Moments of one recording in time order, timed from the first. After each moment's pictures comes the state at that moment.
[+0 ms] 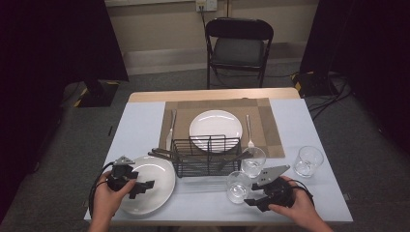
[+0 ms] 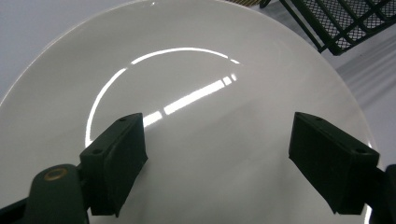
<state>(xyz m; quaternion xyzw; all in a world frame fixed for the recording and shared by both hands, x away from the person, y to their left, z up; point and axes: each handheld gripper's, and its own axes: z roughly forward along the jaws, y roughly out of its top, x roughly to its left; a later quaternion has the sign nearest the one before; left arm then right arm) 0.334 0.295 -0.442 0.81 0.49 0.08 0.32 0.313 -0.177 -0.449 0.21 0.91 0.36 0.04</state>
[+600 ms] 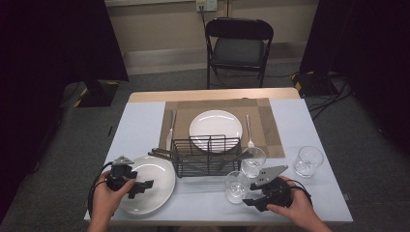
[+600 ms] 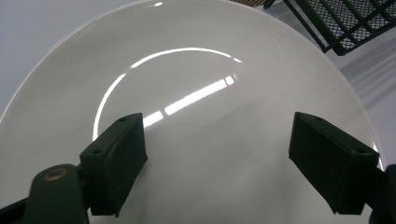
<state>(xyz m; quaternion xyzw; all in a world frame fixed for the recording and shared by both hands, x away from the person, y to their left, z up) 0.335 0.297 -0.443 0.81 0.49 0.08 0.32 0.313 -0.172 -0.449 0.21 0.91 0.36 0.04</state>
